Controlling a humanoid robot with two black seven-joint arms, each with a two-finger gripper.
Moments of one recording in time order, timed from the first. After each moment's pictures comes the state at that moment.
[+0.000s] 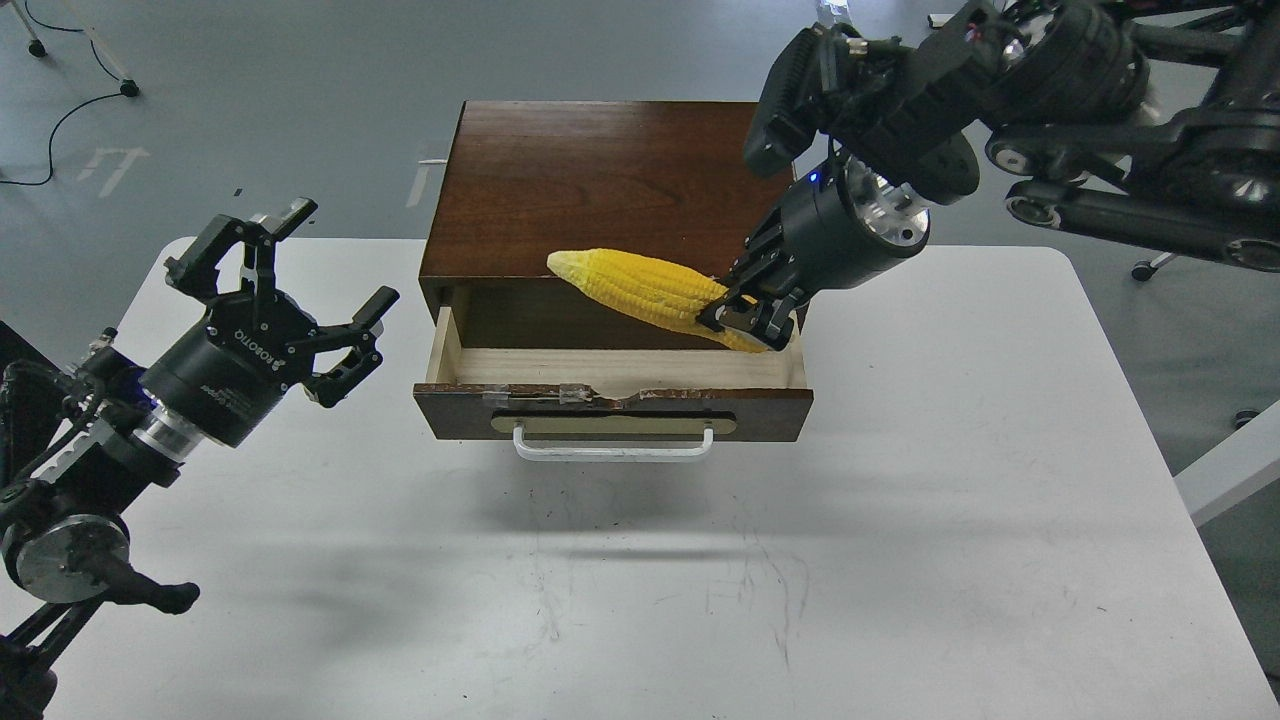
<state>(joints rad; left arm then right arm) -0.14 0.62 -1.12 -1.44 0.35 -0.49 -0.32 1.90 -0.34 -0.50 1.25 -1.57 0.49 0.49</state>
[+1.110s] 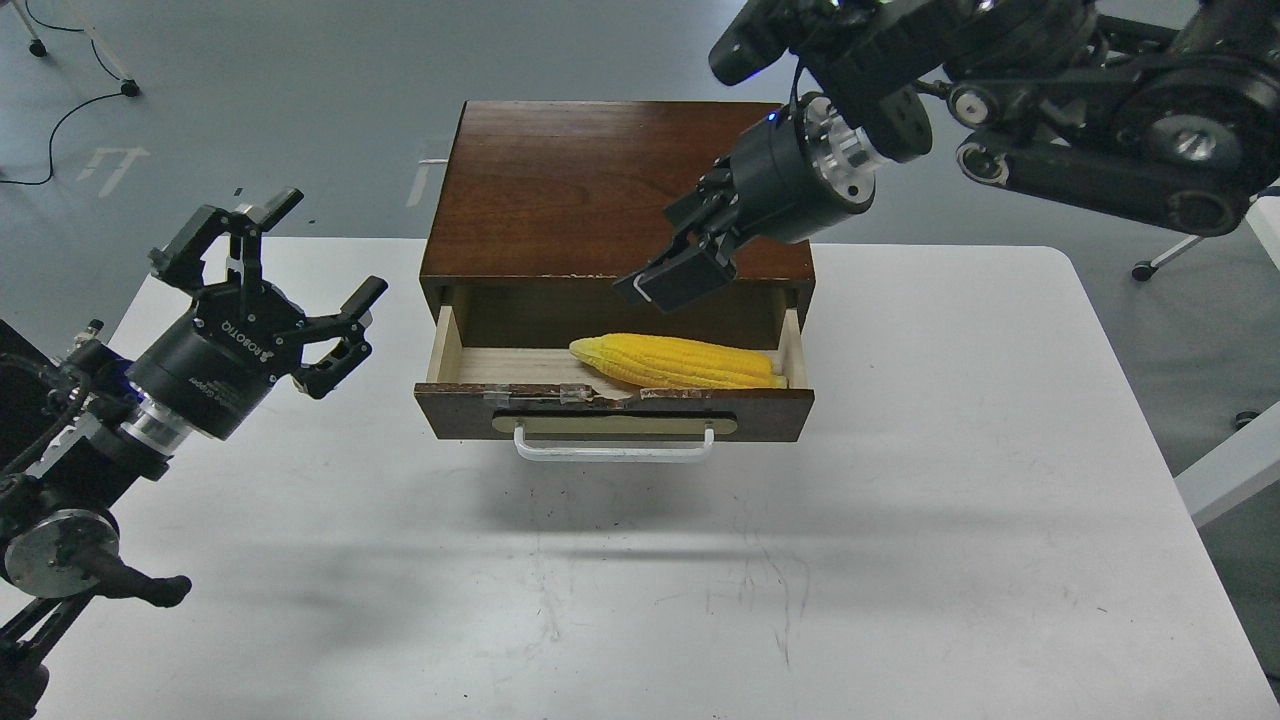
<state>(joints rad) -0.14 0.63 -1.16 -1.44 0.35 -0.49 -0.32 1.87 -0.50 -0.37 1.21 -1.01 0.45 0.49</state>
